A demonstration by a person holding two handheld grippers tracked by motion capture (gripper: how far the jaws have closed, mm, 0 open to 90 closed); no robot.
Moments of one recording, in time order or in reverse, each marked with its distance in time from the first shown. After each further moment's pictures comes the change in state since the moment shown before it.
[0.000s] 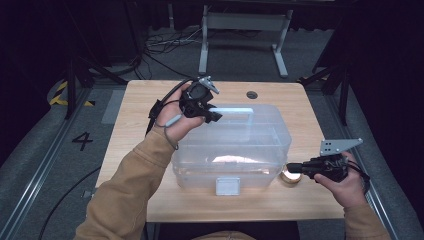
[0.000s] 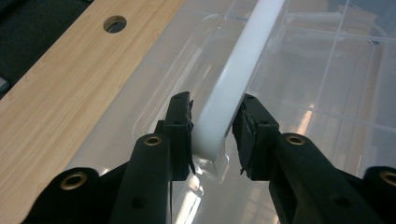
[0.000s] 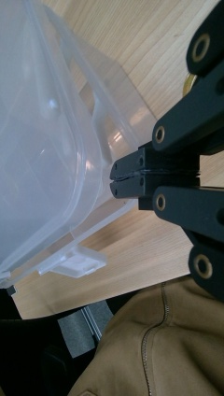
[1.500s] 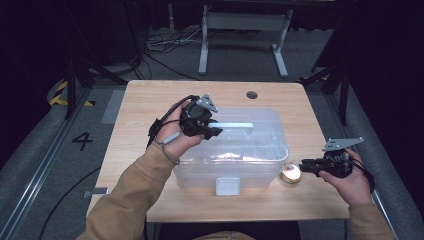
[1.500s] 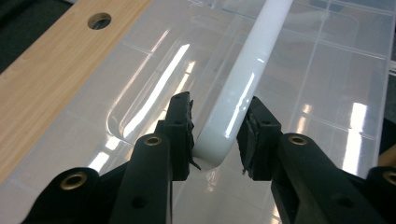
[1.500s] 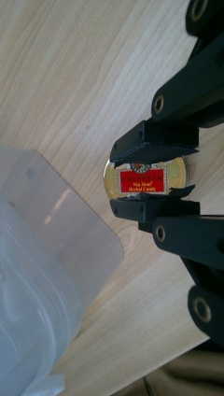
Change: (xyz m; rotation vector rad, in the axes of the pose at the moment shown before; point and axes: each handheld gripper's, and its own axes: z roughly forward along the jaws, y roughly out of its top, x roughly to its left) left arm -0.028 -0.029 0.011 -0.033 0.011 0.026; right arm -0.038 -0.031 -0.008 0.170 -0.236 0.152
